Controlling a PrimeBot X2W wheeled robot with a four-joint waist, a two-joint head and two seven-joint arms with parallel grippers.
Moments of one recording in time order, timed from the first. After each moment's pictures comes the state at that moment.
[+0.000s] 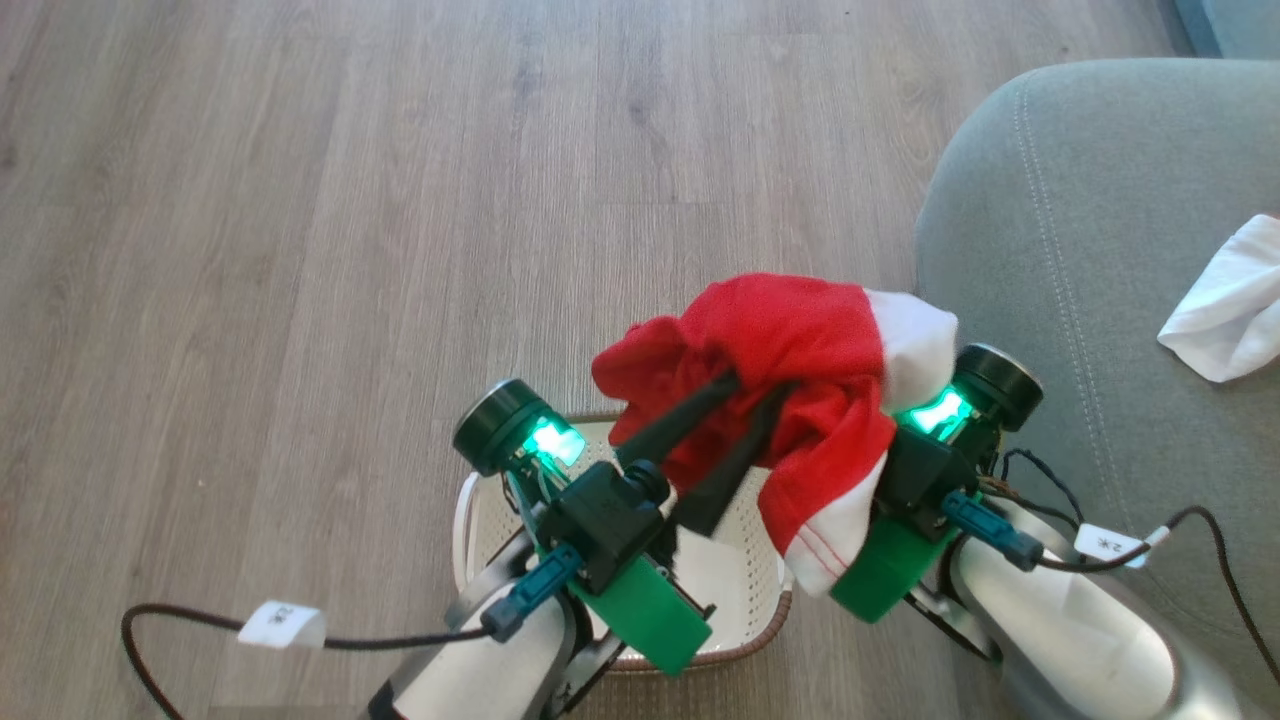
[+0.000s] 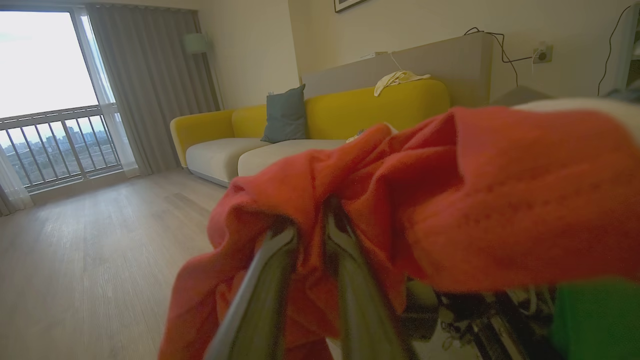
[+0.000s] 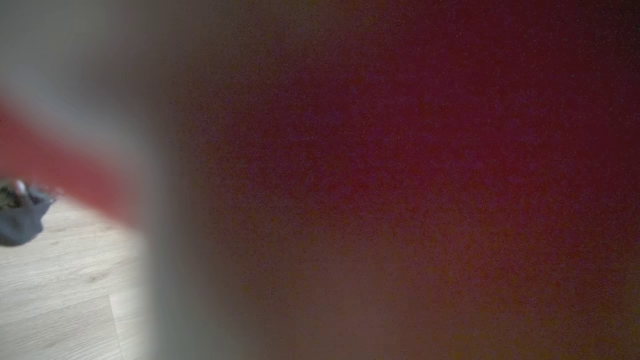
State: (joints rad) left arm -0.30 0.05 -0.65 0.00 -0.11 -0.08 -0.26; right arm -0.41 -0.35 0.70 0.14 0.17 0.13 -0.26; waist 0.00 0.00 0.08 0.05
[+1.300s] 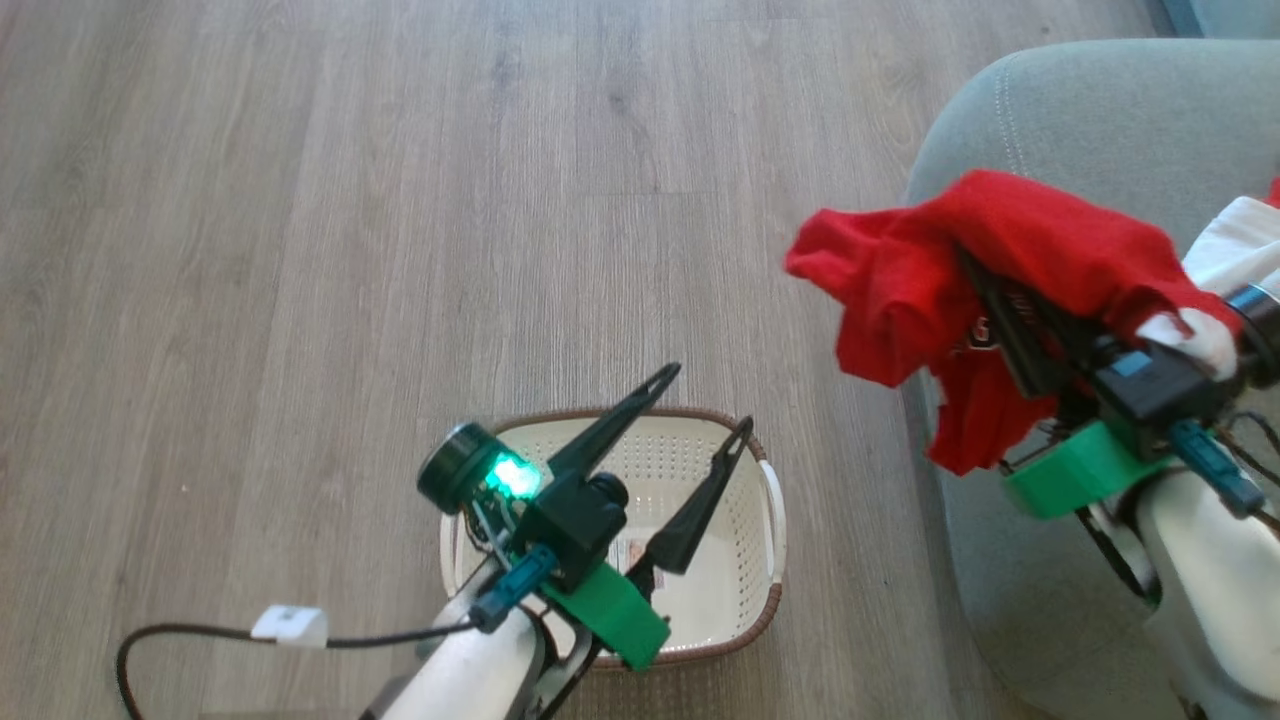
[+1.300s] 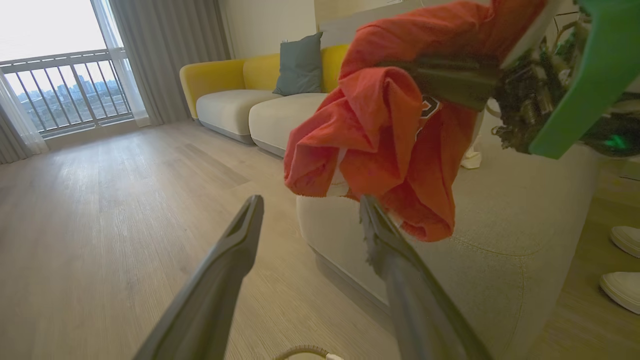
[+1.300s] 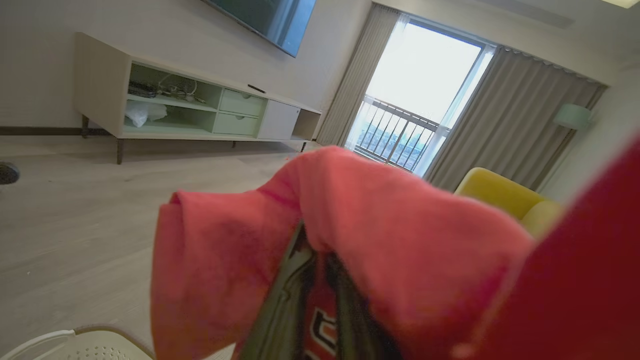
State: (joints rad) left arm -0.25 0.05 -0.58 0.11 -0.09 -0.07 -0.26; right arm -0.31 -0.38 0.28 0.08 0.06 0.13 -0.26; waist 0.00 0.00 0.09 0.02
